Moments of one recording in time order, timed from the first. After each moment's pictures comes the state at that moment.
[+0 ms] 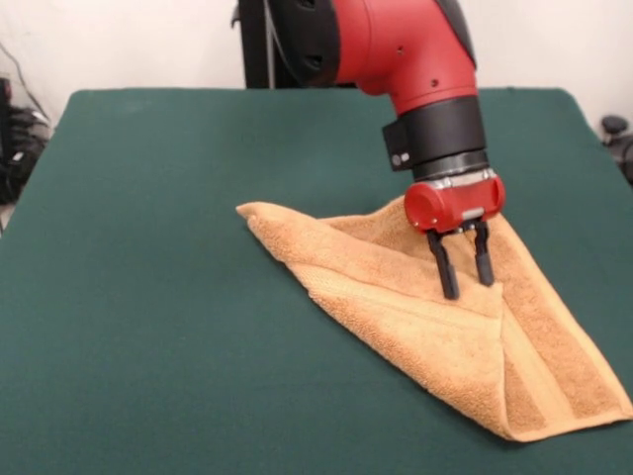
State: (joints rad) arm -0.09 -0.32 0.05 1.53 -0.67 -0.39 1.67
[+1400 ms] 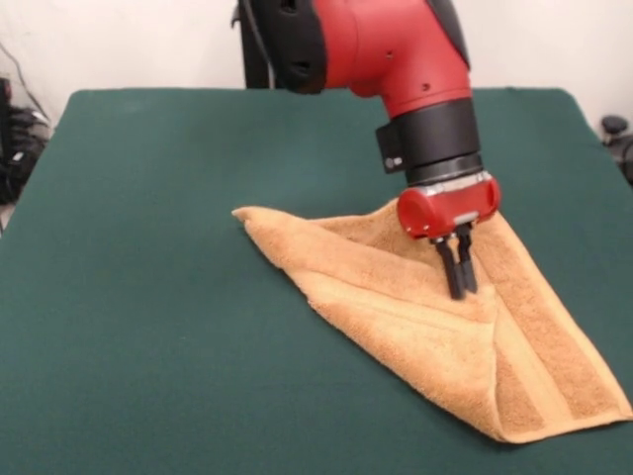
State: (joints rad) arm -0.23 -0.35 0.22 1.55 -0.74 -0.25 1.67
